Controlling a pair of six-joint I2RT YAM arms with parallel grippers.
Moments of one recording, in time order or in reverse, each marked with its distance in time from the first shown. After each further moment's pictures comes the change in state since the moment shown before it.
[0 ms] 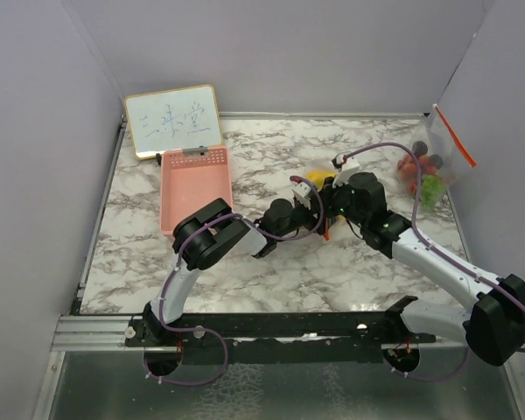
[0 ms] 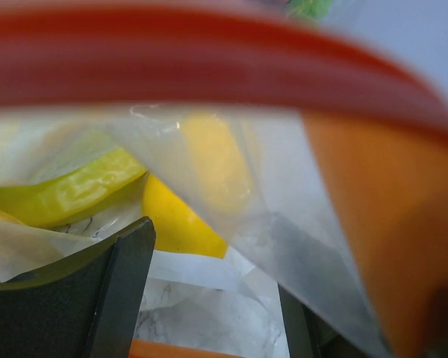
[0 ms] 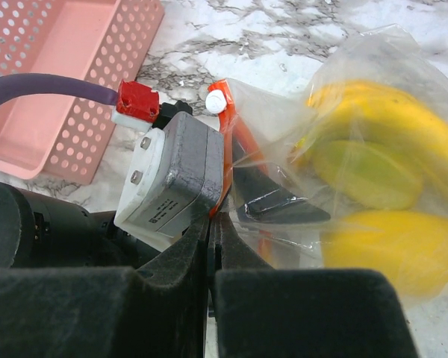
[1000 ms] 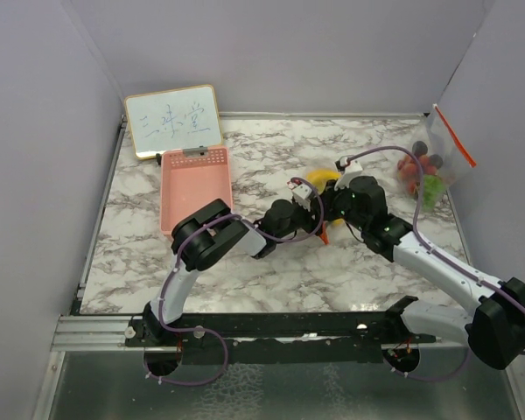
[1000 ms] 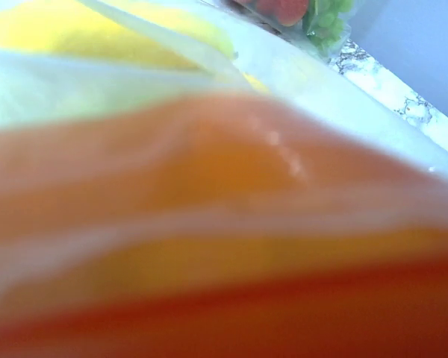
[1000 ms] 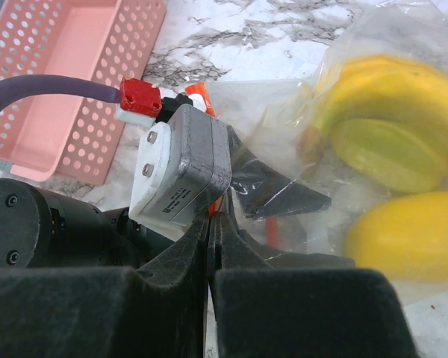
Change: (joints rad) left arm -0.002 -0.001 0.002 -0.068 -0.040 0.050; right arm 0.004 -0.018 -0.020 -0.014 0.021 0.061
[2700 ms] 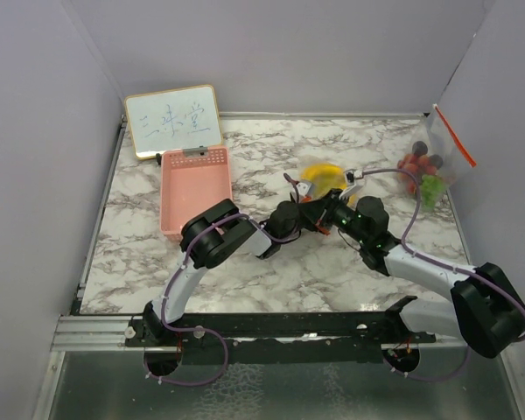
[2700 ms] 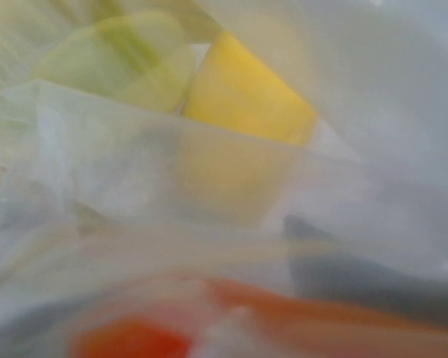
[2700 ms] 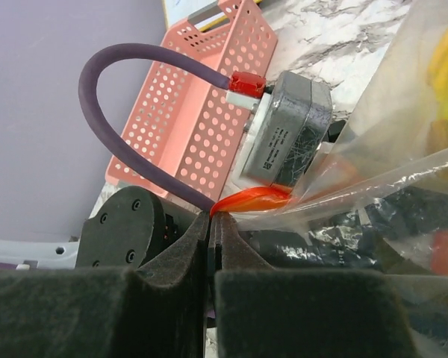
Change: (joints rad) left arm -0.016 0.082 0.059 0.018 -0.103 -0.157; right arm -0.028 0.078 -0.283 0.642 -0.223 0.394
